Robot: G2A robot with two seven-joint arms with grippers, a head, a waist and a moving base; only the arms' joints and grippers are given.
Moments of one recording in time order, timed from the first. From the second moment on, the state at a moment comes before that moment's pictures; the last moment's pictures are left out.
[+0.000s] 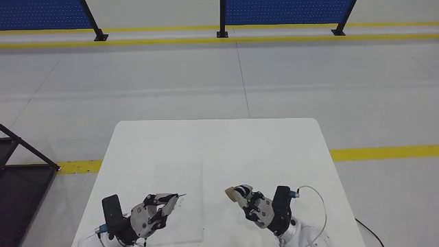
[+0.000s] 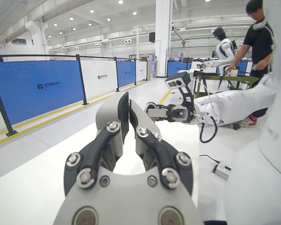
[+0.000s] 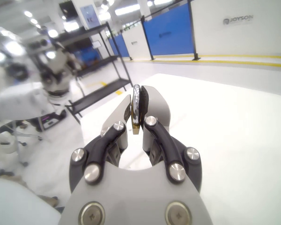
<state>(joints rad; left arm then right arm) 2.09 -1.07 -1.54 -1.88 1.50 -0.82 0.84 -1.87 -1.15 1.15 -1.77 -1.10 -0.69 -0.29</state>
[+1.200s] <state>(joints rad) 1.87 -1.13 -1.11 -1.71 1.25 -0.74 1.08 -1.70 -1.21 0.91 -1.62 -0.58 -1.01 -0.49</state>
